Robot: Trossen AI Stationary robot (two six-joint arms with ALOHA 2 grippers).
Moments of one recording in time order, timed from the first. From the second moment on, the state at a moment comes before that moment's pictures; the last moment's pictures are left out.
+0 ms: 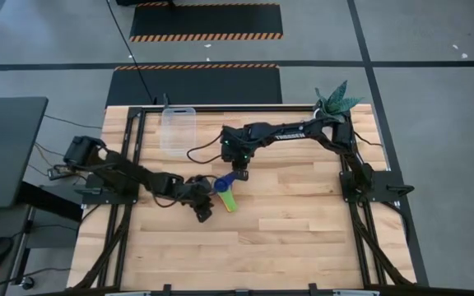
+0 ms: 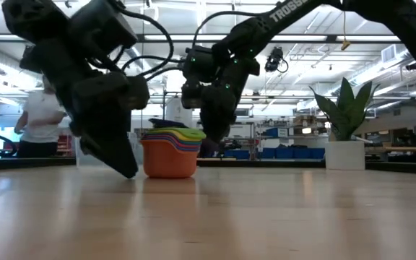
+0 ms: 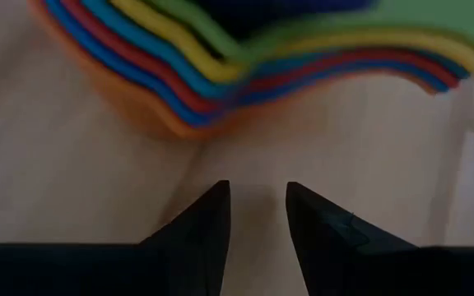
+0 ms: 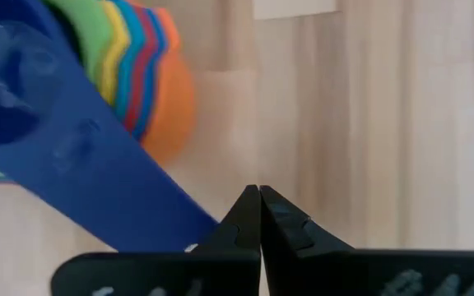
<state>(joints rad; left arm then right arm) -0.22 1.59 0.60 0.10 -0.13 -0.71 -0.24 2.14 1.63 -0.69 -0.28 -0.12</state>
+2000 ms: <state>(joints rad) -0.12 1.60 0.59 0.26 -0.04 -0.62 -0.01 2.14 1.63 -0.64 -0.36 0.35</state>
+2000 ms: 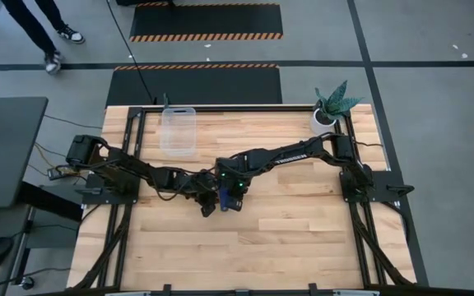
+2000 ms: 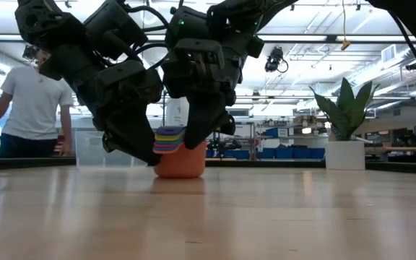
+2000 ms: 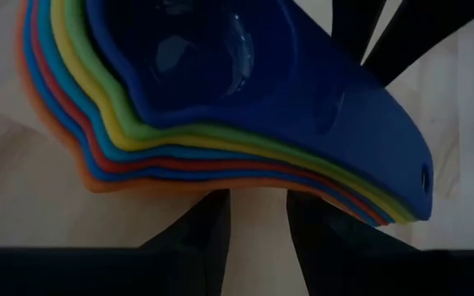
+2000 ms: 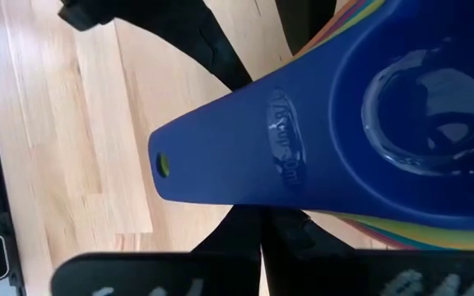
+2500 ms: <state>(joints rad) -0.15 1.60 0.60 0.25 -0.04 -0.61 -0.01 2.11 1.63 -0.69 -0.35 0.32</state>
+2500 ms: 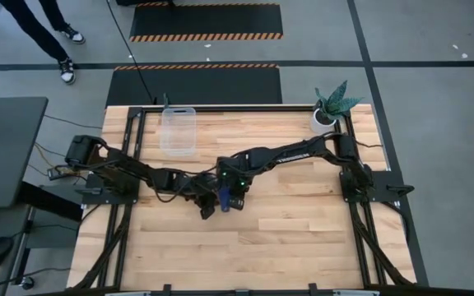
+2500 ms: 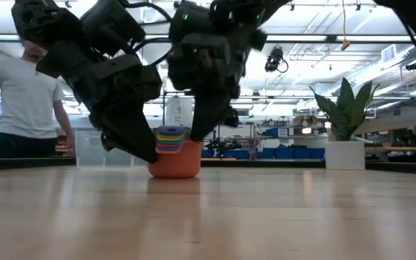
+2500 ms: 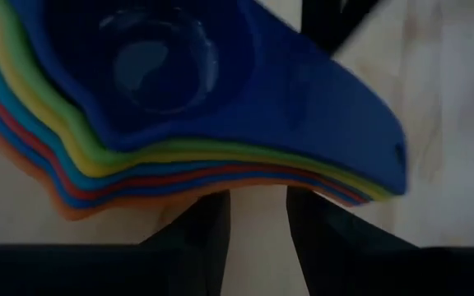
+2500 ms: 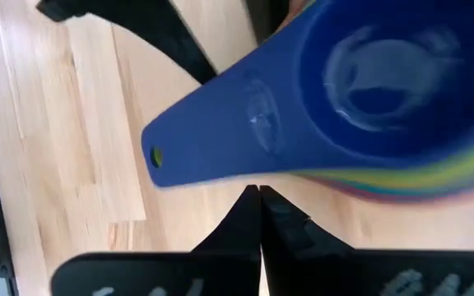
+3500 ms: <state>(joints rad) -0.32 1.44 0.60 0.11 -0.03 -0.86 0.19 1.19 1.63 -1.33 0.38 0.31</state>
